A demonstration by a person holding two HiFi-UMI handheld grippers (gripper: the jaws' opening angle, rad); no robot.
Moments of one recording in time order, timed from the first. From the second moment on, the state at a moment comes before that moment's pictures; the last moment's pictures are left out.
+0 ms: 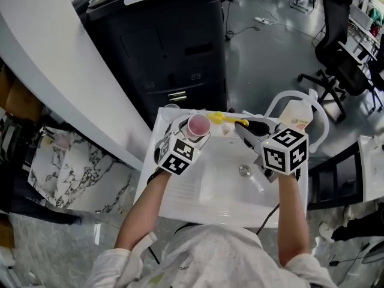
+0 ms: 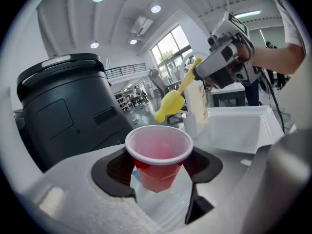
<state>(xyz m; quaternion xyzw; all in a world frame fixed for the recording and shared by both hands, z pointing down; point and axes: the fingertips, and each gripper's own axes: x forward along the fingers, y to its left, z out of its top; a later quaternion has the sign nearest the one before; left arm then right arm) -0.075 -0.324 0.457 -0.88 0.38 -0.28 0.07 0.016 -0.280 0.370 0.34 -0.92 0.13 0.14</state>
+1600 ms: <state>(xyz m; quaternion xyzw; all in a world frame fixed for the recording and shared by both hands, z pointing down) -0.106 -0.324 0.393 -0.85 0.50 -0.14 -0.02 0.063 -0.297 0.350 0.51 -0.86 0.04 0.06</state>
